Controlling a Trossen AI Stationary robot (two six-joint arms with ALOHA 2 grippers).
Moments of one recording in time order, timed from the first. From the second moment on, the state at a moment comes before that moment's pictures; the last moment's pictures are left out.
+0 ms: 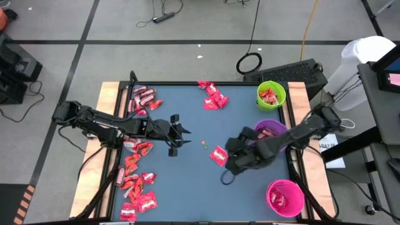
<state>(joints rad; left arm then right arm) -0.07 1.32 0.69 0.10 -0.11 0.14 0.43 1.63 1.31 -1.02 0.57 0.80</state>
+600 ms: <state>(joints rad) -0.07 1.32 0.69 0.10 -0.11 0.14 0.29 1.95 1.31 -0.76 0.33 0.65</state>
